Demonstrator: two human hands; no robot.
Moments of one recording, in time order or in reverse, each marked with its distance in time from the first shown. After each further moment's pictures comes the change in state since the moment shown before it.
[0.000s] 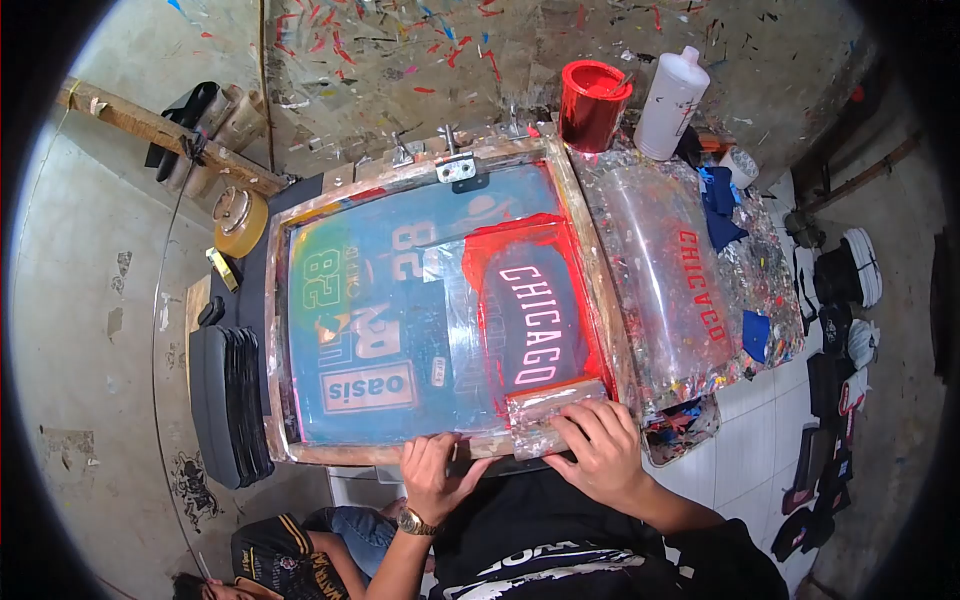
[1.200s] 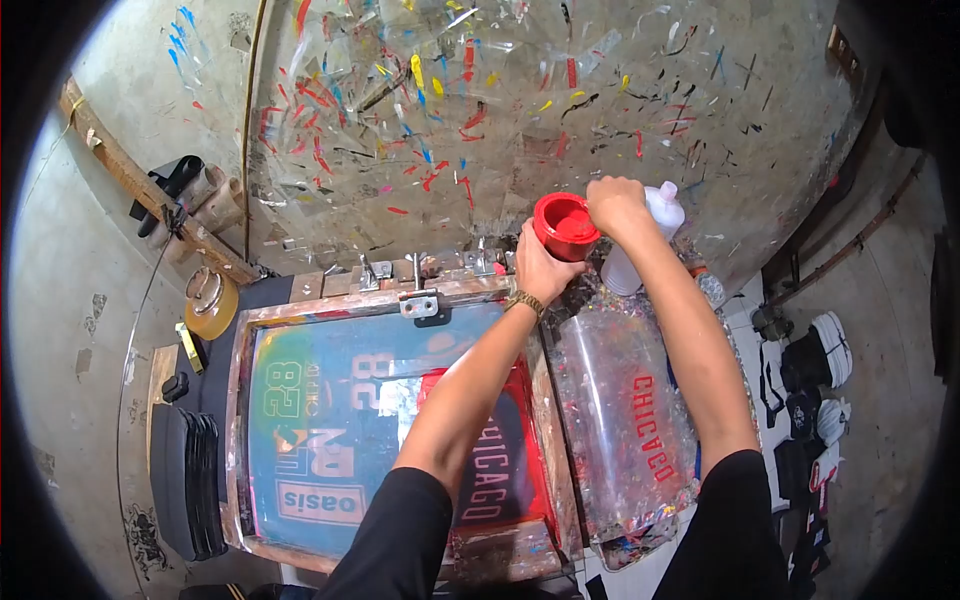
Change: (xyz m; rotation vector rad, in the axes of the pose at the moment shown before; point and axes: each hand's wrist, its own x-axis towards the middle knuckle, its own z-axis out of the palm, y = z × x) left_hand 0.474 0.026 0.249 -0.614 0.196 -0.134; right_hand 0.393 0.268 -0.117 -0.822 -0.156 0.353
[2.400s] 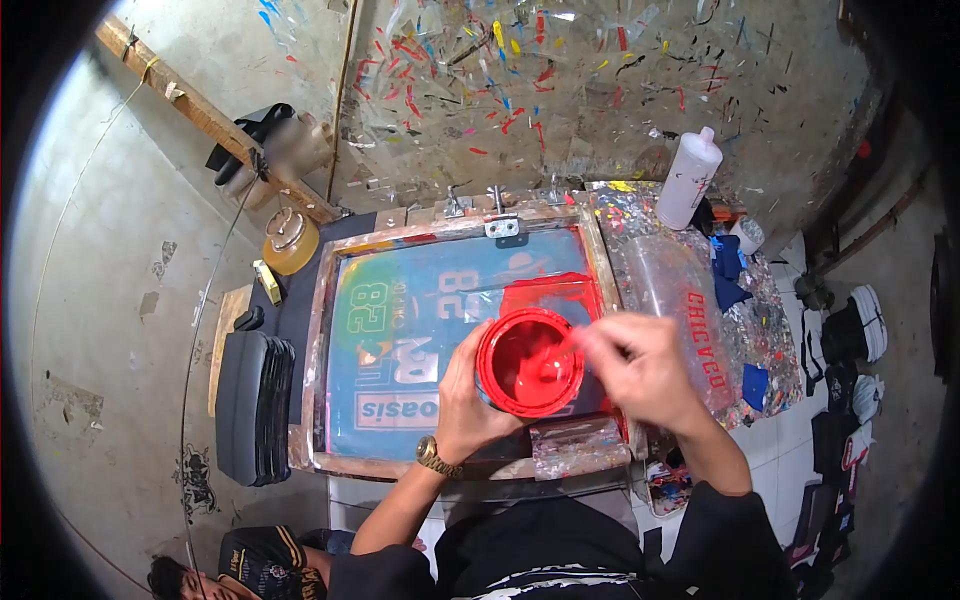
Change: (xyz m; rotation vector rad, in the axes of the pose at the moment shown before) left_hand -0.282 0.096 -0.287 0.277 -0.092 0.216; right_hand -0.326 -0.121 -0.103 1.323 0.192 -0.385
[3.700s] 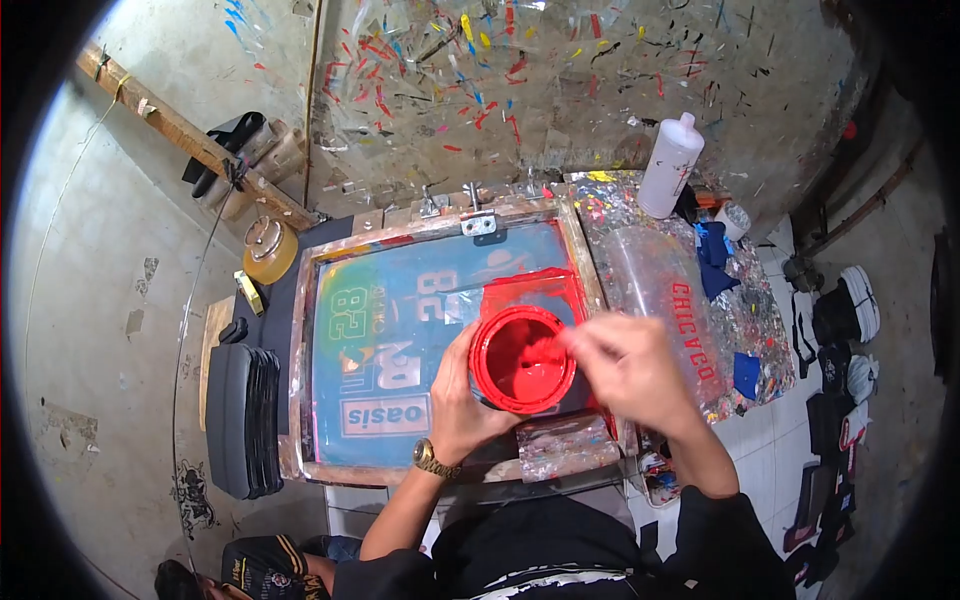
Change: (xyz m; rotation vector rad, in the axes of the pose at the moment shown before) left_hand 0.002 0.005 0.013 -0.013 0.001 -0.030; right_hand -0.006 0.011 -0.005 -0.046 0.062 0.075
